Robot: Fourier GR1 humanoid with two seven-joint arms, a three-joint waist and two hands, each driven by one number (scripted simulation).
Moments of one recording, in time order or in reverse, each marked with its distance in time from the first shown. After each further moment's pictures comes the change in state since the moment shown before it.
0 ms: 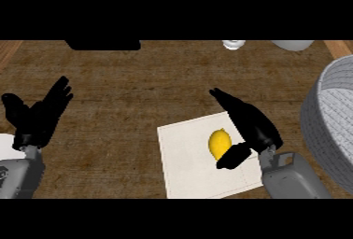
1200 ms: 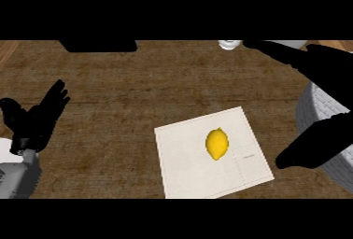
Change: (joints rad) left arm 0.025 0.050 -0.051 0.013 0.053 0.058 -0.035; right arm -0.394 -0.318 -0.206 -0.266 -0.682 0.293 0.489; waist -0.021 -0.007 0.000
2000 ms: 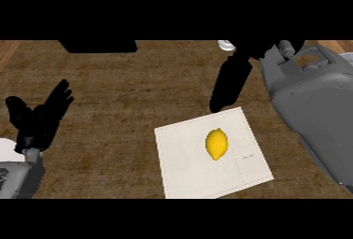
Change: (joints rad) left arm -0.010 0.009 -0.040 0.001 0.020 0.029 0.010; right arm -0.367 0.189 0.170 0.431 0.294 -0.041 -0.042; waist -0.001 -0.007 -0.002
